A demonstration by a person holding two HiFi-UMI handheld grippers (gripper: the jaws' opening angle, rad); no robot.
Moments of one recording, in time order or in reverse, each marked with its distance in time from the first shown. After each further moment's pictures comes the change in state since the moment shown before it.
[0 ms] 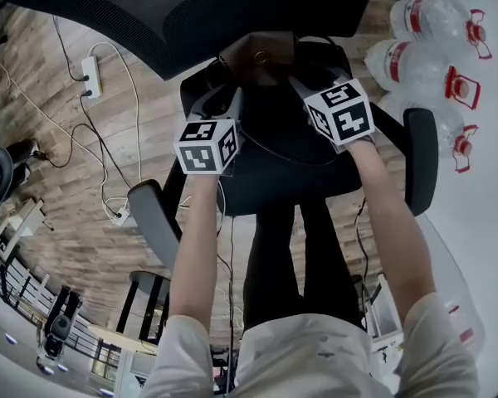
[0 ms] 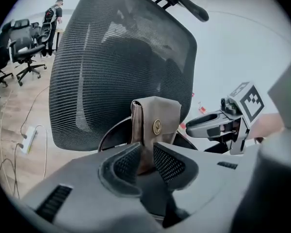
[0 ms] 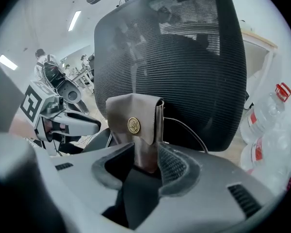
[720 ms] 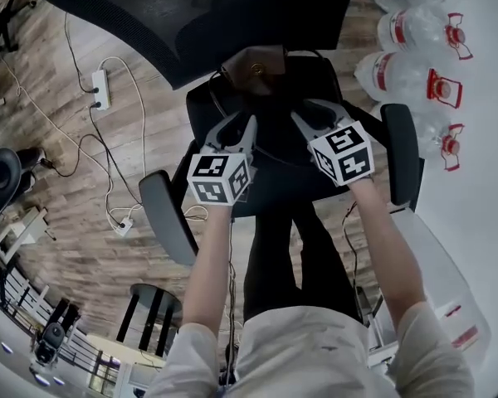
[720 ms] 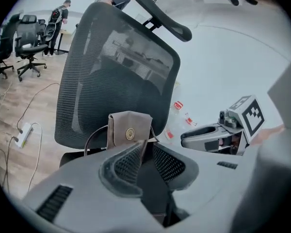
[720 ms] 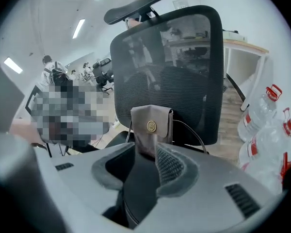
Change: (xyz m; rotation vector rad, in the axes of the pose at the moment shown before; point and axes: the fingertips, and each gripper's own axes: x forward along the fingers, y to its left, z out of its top) left arm -0.062 -0.071 0.011 -0.040 -0.111 -0.077; right arm -0.085 0.044 -0.011 0.013 -0.079 0.020
